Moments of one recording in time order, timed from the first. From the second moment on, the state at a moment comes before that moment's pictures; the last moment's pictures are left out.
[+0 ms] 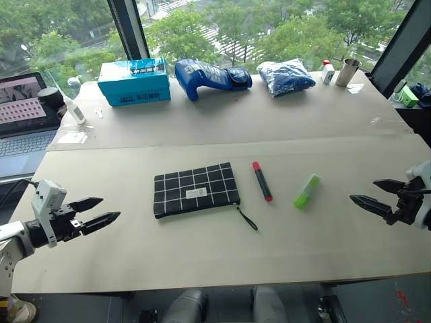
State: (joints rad) left arm 0.08 0.89 0.45 0.01 -0.58 0.53 -1.08; right arm -0.04 -0.97 -0.46 0.07 0.42 0.47 0.98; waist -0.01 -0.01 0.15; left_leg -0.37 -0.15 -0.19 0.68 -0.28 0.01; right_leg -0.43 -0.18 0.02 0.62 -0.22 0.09
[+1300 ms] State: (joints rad) left arm -0.06 0.97 0.16 0.14 -0.12 -0.14 -1.12; right arm -0.70 -0.47 0.42 0.01 0.13 0.50 0.86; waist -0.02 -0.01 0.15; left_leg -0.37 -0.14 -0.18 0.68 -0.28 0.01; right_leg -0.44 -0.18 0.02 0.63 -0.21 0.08
